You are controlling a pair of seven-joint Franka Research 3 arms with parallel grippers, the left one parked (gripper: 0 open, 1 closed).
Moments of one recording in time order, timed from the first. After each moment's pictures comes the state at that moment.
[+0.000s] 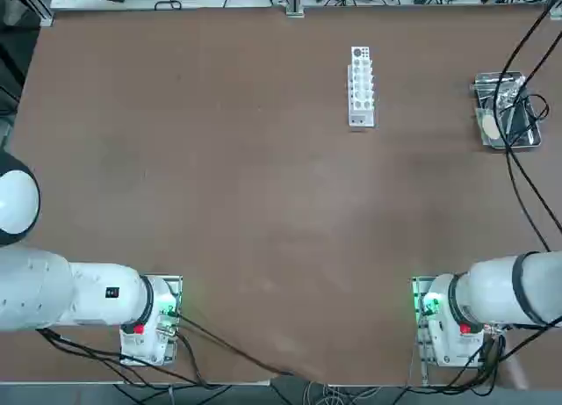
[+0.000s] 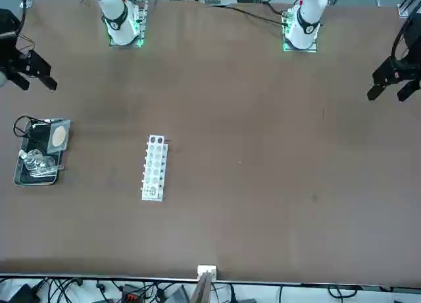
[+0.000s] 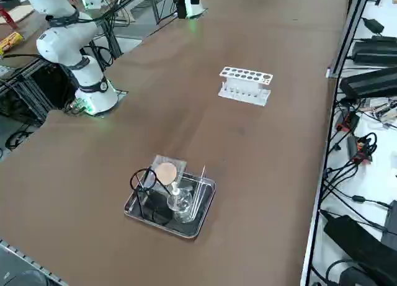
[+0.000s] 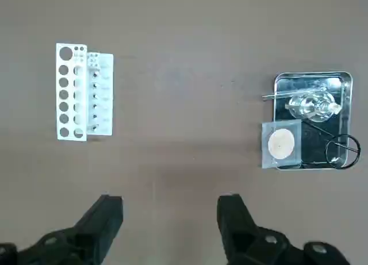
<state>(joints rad) -0.02 -0.05 0.03 -1.59 0.00 1.56 0.01</state>
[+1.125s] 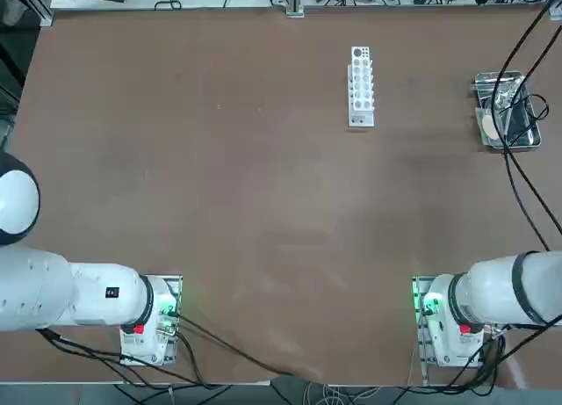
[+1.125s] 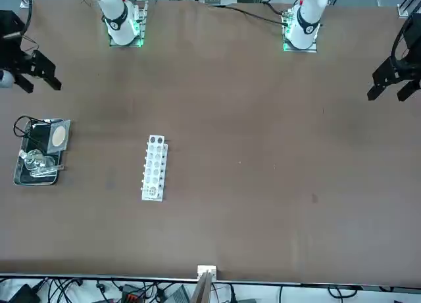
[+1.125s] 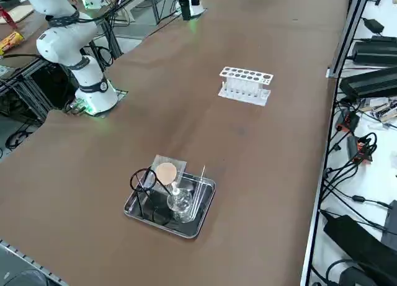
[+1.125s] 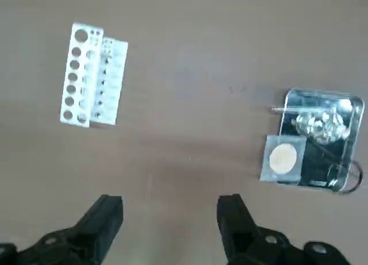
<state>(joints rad) -0.04 -0.02 0.04 -1.58 0.01 1.56 -0.19</state>
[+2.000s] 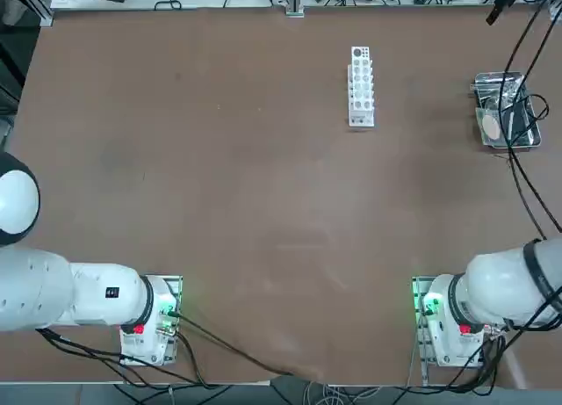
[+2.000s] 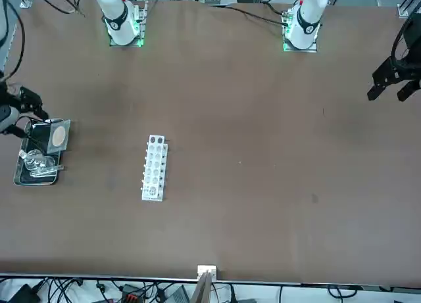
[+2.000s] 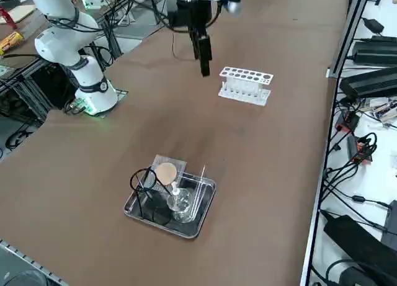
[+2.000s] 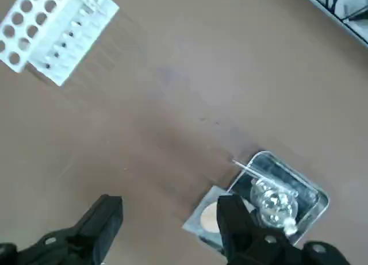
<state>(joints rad) -0.19 0.19 0.03 -1.59 0.02 1.78 -0.83</state>
